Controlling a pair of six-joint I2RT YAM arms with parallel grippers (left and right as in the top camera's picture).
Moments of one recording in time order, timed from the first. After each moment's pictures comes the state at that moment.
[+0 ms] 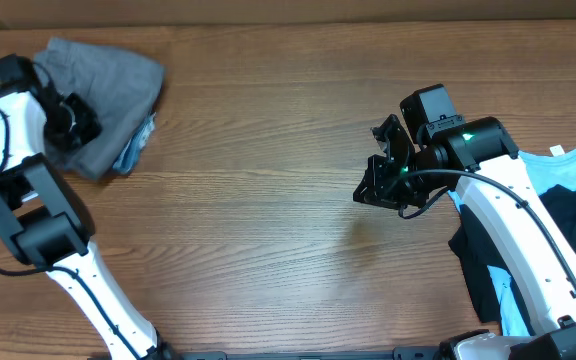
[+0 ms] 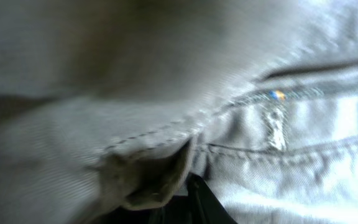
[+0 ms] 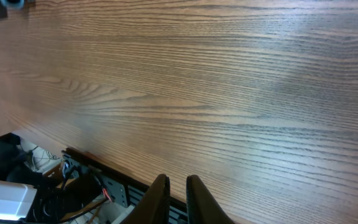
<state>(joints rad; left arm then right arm) 0.44 2.37 1.97 -0.90 0.30 -0.36 0.30 1.52 1.36 -1.22 -0.51 0.34</state>
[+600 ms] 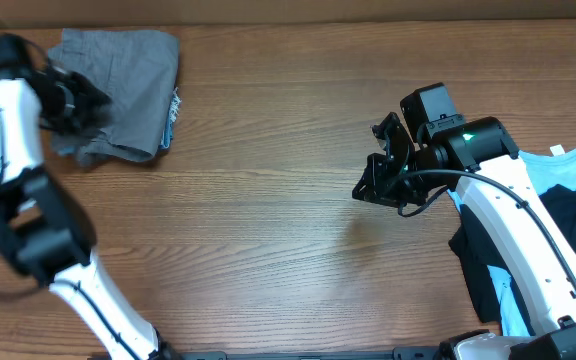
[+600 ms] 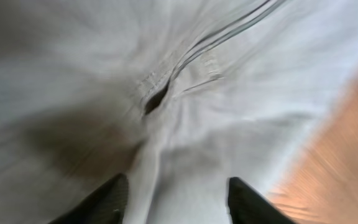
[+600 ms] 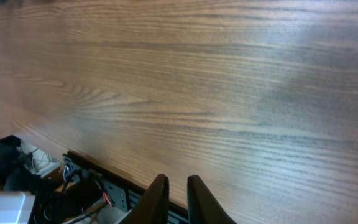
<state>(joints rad) 0.45 2.19 2.04 -1.06 0.42 -0.34 0.30 1.52 1.36 -1.19 -0.51 0.34</state>
